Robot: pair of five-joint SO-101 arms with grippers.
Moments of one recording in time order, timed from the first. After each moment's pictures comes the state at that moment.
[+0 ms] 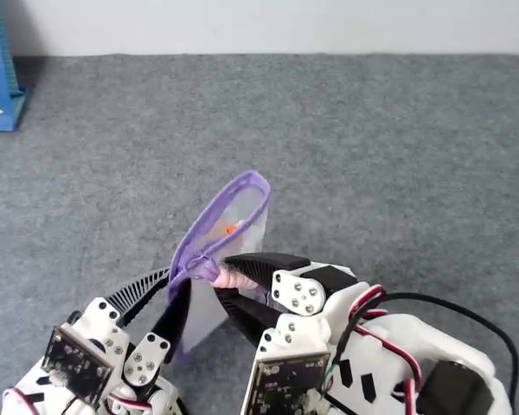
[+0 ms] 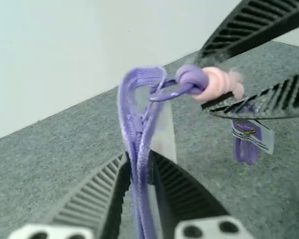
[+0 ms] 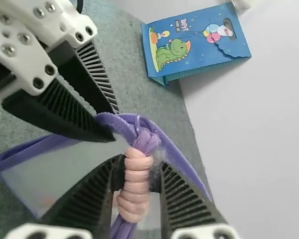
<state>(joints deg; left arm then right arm) 26.6 -103.7 46.4 86.5 -3.1 -55.9 -66.2 19.9 75.2 42.9</state>
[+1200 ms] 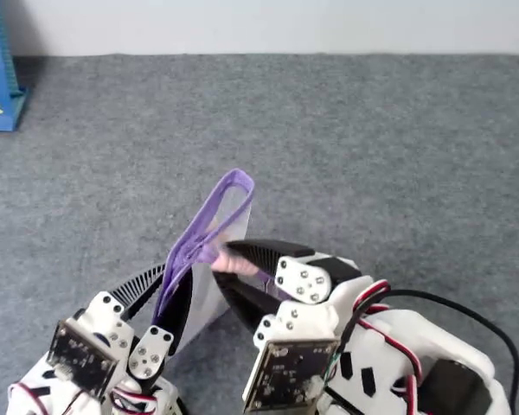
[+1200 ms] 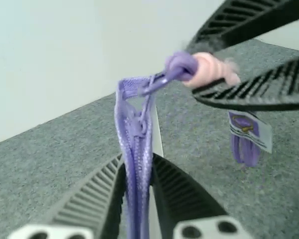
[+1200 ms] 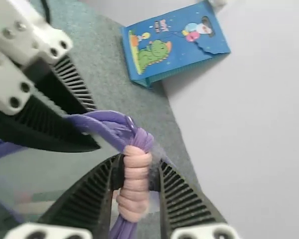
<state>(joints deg) 26.6 -103.7 48.5 83.2 -1.8 -52.1 -66.1 19.9 70.3 40.0</state>
